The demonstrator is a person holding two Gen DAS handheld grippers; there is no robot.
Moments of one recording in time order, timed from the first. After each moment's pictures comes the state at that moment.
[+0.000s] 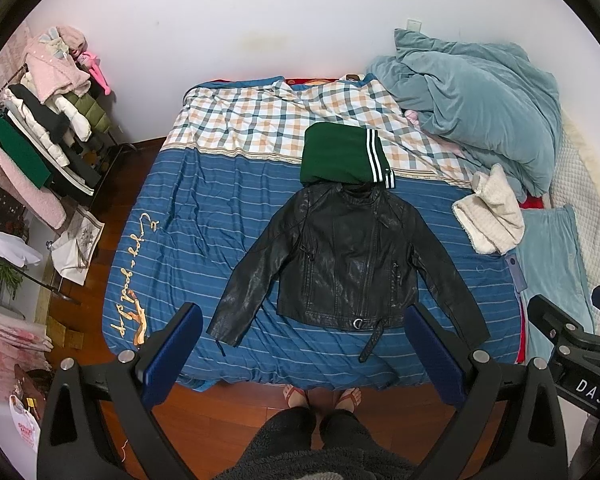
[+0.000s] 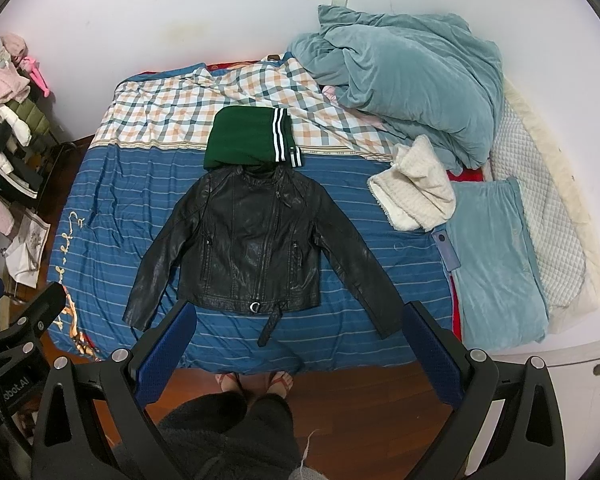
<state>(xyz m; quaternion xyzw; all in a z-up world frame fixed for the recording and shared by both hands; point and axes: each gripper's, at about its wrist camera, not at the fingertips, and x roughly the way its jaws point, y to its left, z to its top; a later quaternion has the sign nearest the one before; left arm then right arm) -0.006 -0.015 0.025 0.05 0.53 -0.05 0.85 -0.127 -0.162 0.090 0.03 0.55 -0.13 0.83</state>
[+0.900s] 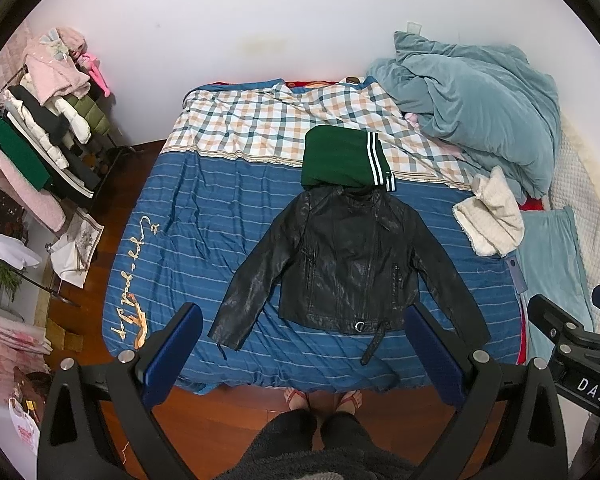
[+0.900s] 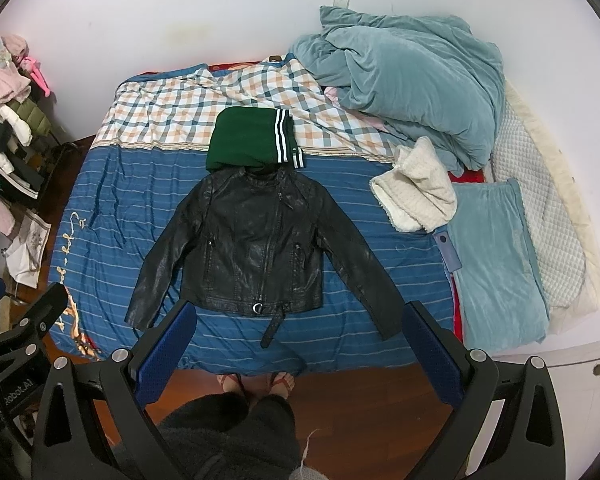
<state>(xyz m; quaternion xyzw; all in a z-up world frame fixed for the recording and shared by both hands) 0.005 -0.014 0.030 0.05 0.53 -0.05 0.85 -0.121 -0.145 0.113 0.03 0.55 -0.13 0.83</state>
